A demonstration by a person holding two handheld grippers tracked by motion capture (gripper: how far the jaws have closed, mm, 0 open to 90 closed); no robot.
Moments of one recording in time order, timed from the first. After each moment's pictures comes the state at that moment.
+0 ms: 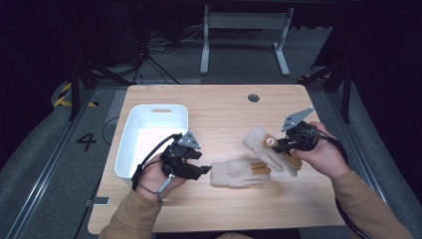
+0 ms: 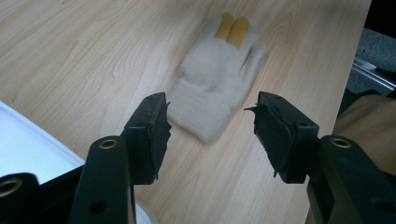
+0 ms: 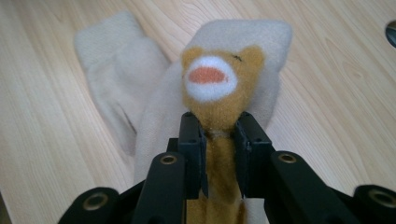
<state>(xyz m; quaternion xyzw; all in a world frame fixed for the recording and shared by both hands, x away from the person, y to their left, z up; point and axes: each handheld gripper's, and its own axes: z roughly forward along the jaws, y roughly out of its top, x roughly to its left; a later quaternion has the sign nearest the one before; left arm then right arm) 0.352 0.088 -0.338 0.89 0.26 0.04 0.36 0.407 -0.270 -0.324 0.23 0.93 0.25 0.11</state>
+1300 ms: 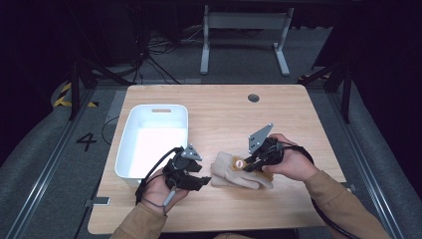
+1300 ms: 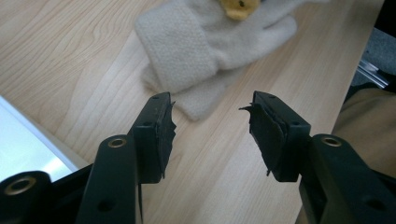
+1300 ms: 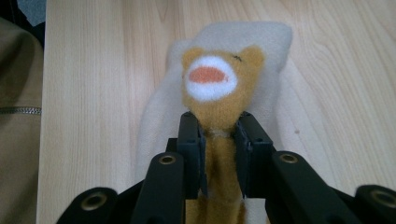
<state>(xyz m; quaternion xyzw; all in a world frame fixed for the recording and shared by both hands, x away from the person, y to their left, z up) 0.337 0.084 -0.370 0.89 0.30 0.03 0.35 0.404 -0.194 -0.371 0.06 0.96 0.26 0.02</state>
